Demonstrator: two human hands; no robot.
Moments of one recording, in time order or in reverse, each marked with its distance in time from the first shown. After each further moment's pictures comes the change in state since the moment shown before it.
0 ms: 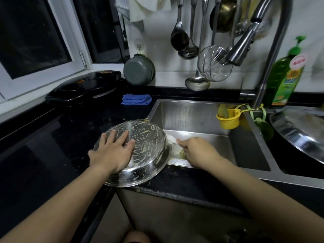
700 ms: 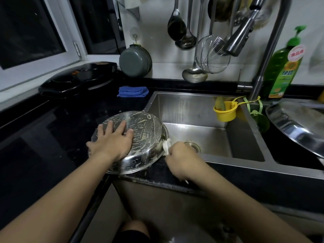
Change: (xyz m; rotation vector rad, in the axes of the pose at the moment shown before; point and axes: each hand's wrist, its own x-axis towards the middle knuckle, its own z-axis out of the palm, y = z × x) left_hand 0.006 0.016 0.003 -0.031 -0.004 -0.068; right_hand -0.050 -0.059 -0.007 0.406 -0.126 0.211
